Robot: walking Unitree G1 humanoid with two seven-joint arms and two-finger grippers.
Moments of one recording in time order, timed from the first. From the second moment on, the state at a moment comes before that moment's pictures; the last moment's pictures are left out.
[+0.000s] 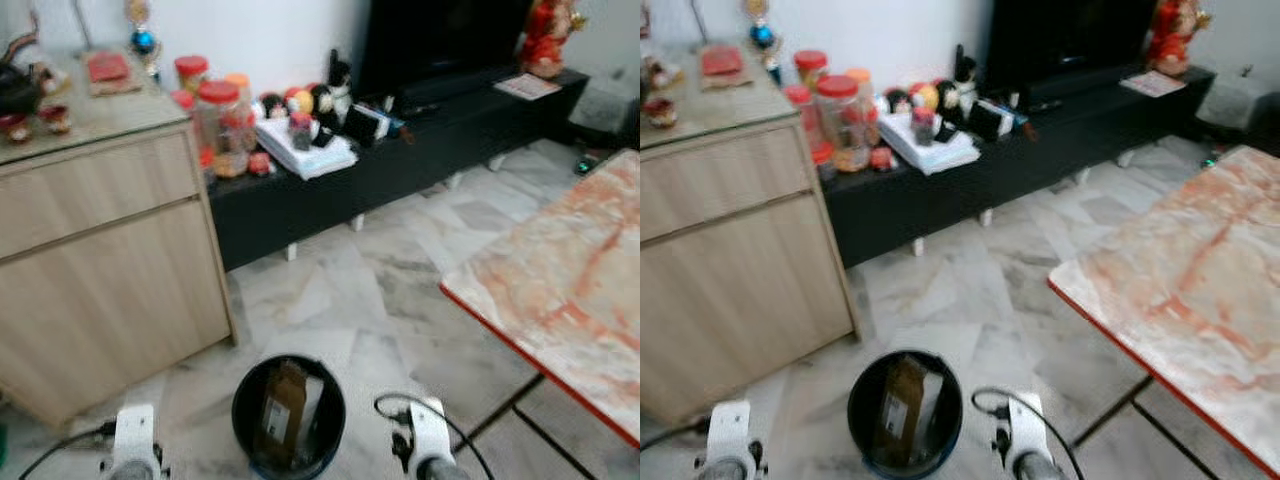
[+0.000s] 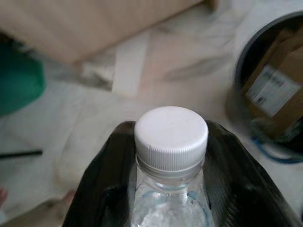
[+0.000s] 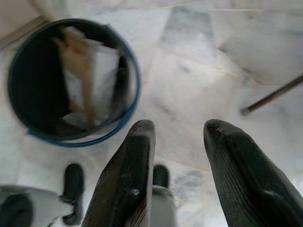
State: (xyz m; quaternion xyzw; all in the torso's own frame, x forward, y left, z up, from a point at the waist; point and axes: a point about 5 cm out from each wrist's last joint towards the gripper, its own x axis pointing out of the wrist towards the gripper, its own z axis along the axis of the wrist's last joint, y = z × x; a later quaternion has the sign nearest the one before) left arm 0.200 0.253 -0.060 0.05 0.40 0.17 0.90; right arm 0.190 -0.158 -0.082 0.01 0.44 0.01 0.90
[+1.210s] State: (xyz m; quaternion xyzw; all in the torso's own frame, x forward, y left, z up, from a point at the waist) left arm 0.288 0.203 -0.008 0.06 0.28 0.04 0.96; right arm 0.262 -0.115 -0.034 -0.01 0.32 0.17 0.93
